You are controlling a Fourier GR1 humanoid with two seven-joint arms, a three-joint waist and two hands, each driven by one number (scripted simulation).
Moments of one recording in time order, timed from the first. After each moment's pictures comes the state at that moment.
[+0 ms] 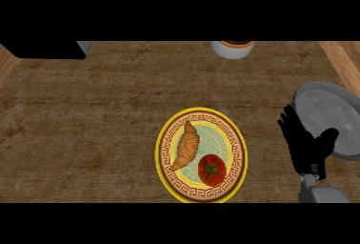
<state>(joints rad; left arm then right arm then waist) -0.23 0.61 0.02 -1.62 0.17 0.39 -0.13 -0.06 -0.19 0.00 -1.34 -0.20 -0.12 0.07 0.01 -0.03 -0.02</state>
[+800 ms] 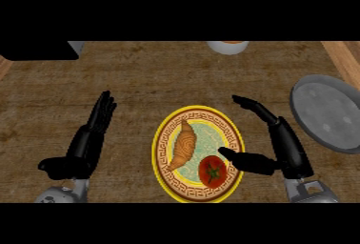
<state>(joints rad) -0.09 0.29 -0.31 -1.57 0.24 0.26 -0.14 -0.15 -0.28 0.34 -1.76 0.24 -0.19 0.15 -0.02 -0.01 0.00</state>
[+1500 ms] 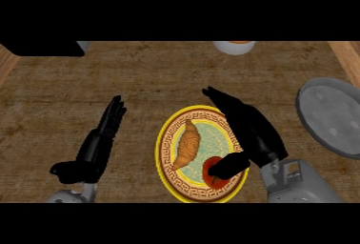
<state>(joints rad) -0.07 0.24 -0.34 -1.56 0.21 0.22 -0.15 -0.42 -0.29 0.50 -1.78 0.43 0.13 0.65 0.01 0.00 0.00</state>
